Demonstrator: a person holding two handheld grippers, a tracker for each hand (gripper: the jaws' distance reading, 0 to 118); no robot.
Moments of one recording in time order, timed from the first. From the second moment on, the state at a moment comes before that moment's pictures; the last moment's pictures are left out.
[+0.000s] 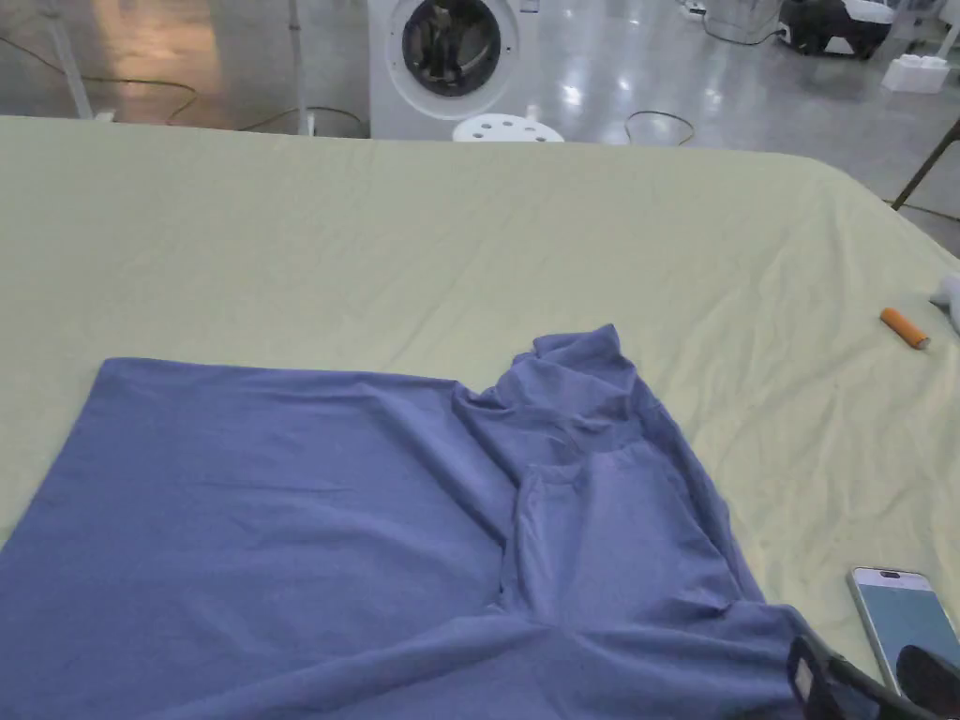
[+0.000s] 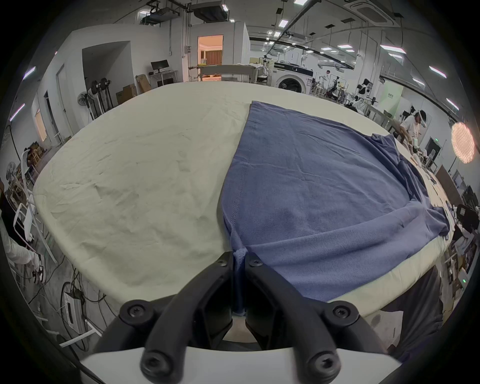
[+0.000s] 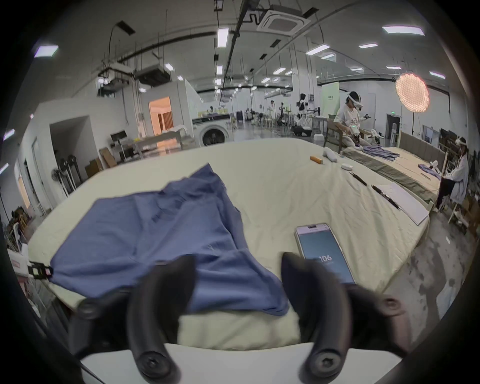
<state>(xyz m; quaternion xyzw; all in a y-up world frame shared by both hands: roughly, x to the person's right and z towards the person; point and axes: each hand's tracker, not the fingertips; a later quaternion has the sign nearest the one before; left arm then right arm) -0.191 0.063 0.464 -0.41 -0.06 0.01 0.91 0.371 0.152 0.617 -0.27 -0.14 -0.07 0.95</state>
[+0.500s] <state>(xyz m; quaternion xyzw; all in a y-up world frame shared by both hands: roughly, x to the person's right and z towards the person) -0.200 0.059 0.466 -0.41 -0.06 0.04 0.91 0.399 0.101 0.597 -0.33 -0.11 -0.15 0.92</state>
